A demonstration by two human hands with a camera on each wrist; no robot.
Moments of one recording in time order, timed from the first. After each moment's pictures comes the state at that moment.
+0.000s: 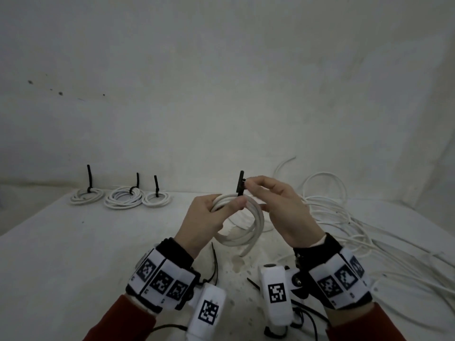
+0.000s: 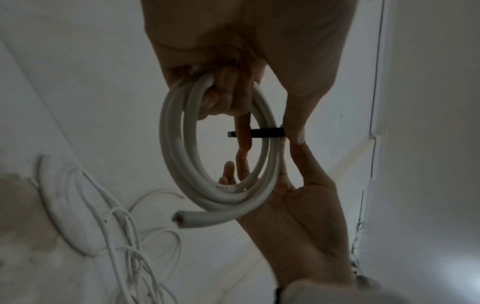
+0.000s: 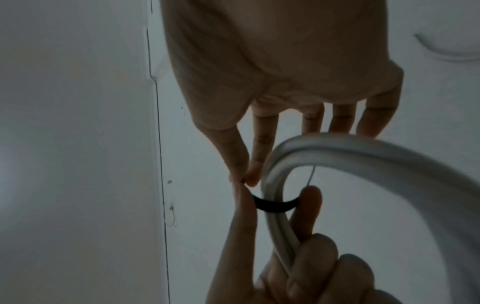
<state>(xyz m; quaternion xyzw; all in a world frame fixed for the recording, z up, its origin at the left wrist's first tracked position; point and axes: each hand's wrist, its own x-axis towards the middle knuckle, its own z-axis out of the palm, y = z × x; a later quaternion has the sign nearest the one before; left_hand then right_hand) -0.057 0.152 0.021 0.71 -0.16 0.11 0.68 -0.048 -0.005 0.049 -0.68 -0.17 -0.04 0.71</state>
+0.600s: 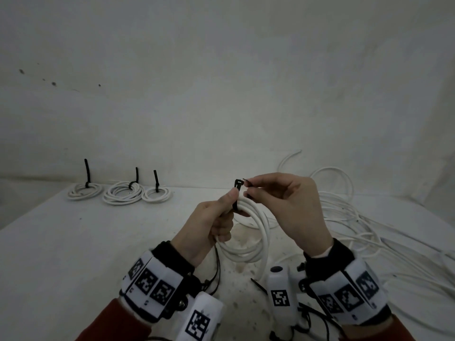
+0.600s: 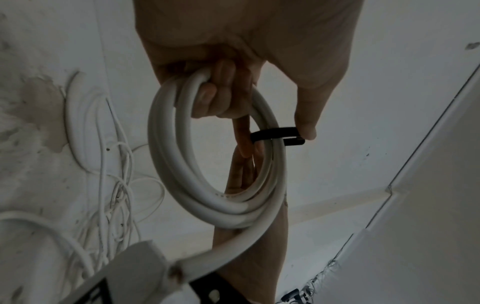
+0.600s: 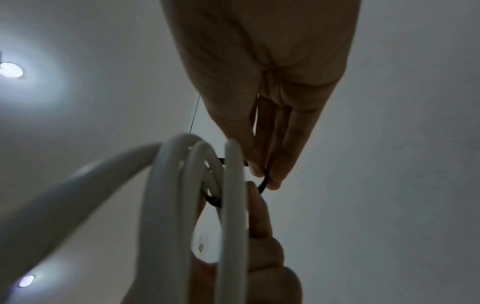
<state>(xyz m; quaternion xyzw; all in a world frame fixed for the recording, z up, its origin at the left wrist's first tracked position) -0.059 0.154 0.022 0.60 -0.14 -0.09 0.78 -0.051 -0.005 0.045 -0.69 -0.23 -0.19 0.66</state>
